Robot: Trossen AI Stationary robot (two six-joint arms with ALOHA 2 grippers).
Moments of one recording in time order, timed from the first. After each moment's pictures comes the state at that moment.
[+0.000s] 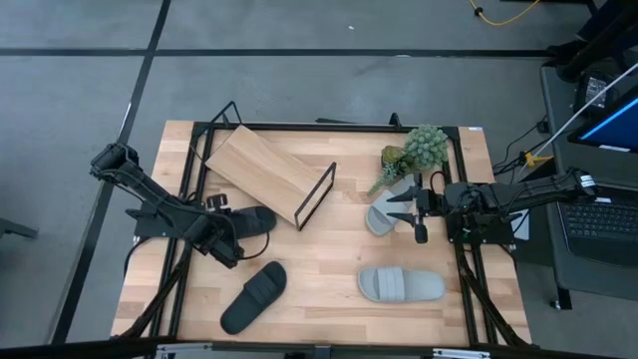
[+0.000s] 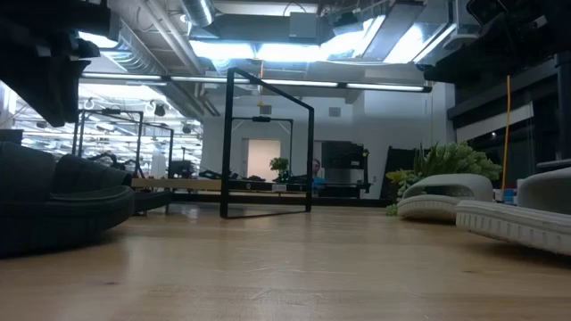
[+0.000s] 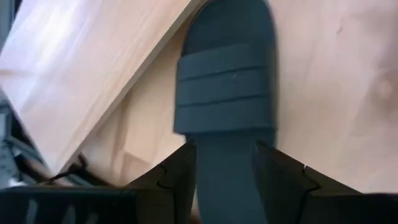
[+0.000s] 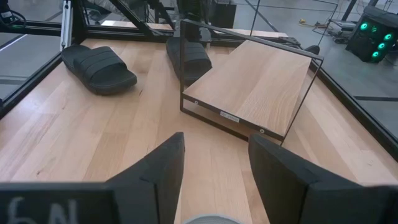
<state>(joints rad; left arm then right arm) -0.57 1.30 0.90 -1.26 -0.45 -0.83 0.16 0.59 0.36 -0.07 0.21 -0.01</state>
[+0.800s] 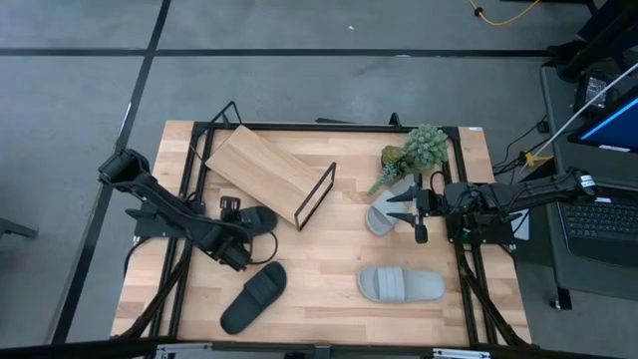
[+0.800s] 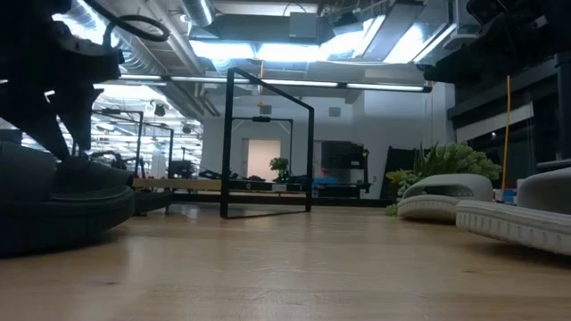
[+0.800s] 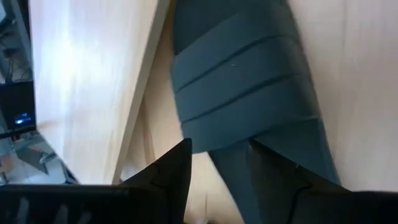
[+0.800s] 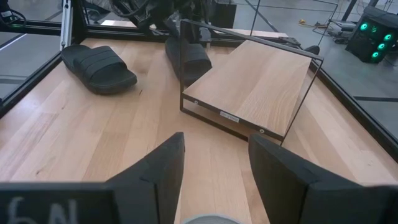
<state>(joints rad) -0.56 1.42 0.81 -1.15 -0.54 -0.51 0.16 0.59 0.36 -0.07 0.21 -0.01</state>
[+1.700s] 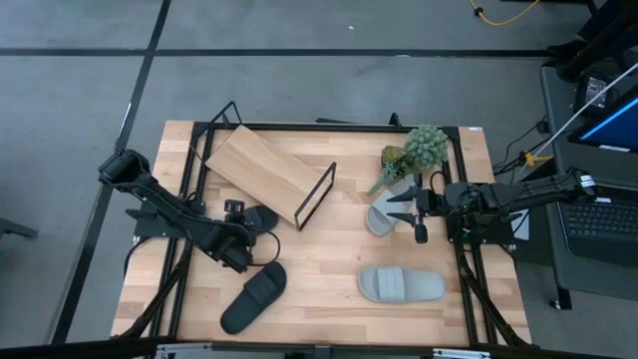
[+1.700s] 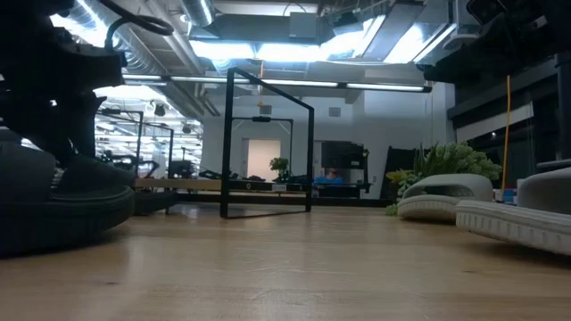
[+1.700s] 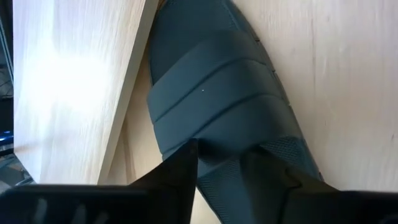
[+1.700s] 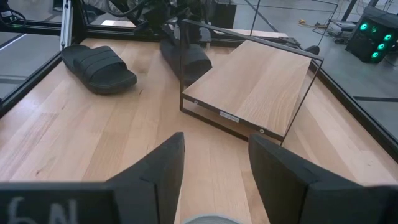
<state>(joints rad) -0.56 1.42 0.77 -1.01 -0.54 -0.48 0.16 0.59 0.36 -0.07 0.21 -0.01</state>
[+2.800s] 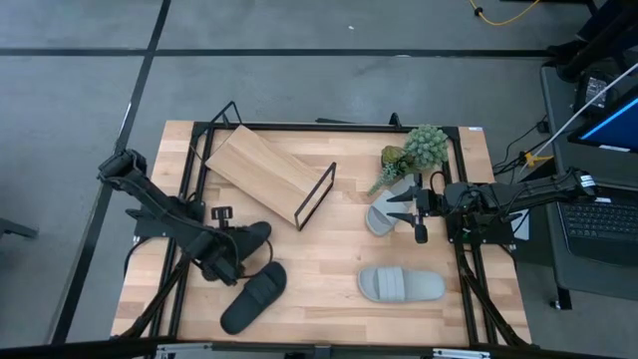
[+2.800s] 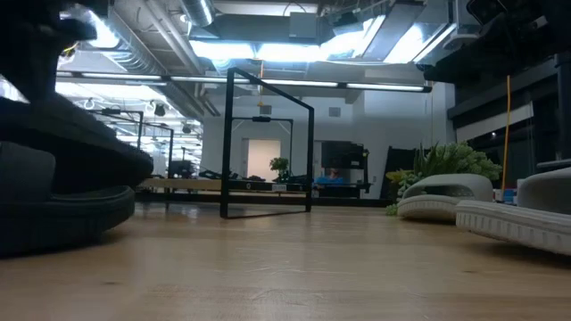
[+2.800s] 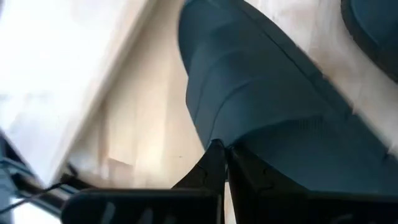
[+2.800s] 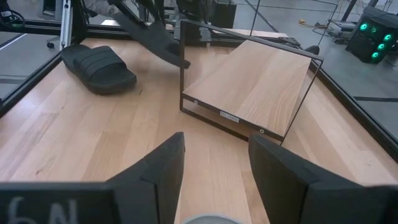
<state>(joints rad) -0.66 1.42 1.05 -1.32 -0.40 -0.81 0.16 0.59 0.36 -0.07 0.21 -0.01</state>
